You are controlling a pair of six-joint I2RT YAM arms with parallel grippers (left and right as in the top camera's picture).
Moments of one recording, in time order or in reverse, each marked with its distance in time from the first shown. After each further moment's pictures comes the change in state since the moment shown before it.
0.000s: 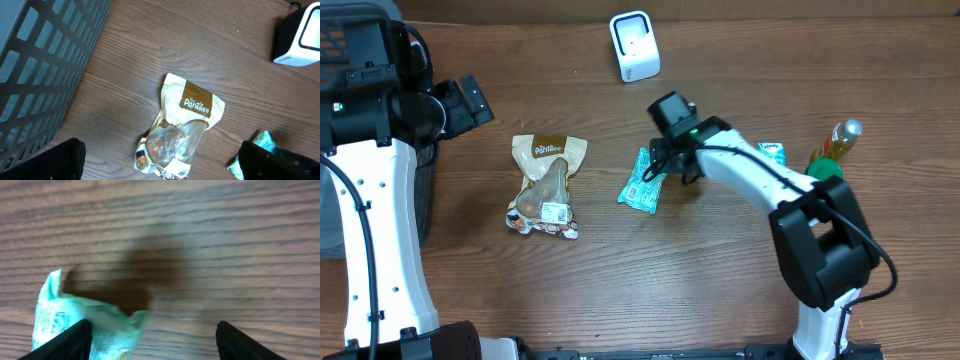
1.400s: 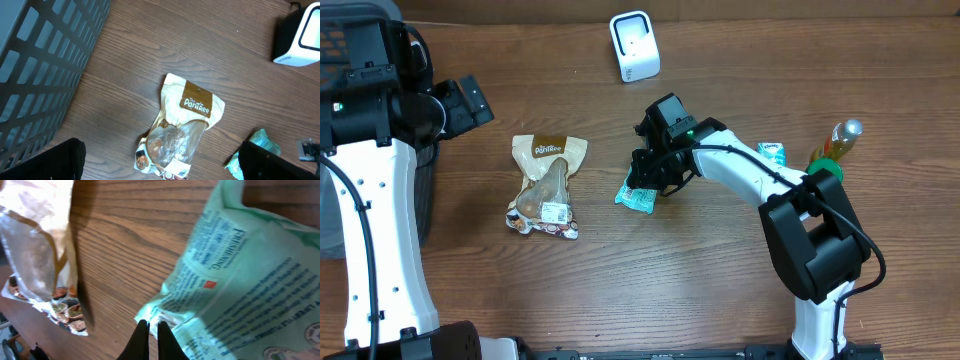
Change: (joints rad) left arm 0.000 0.000 0.000 0.000 0.000 0.000; right arm 0.015 0.054 0.002 0.049 -0.603 -0.004
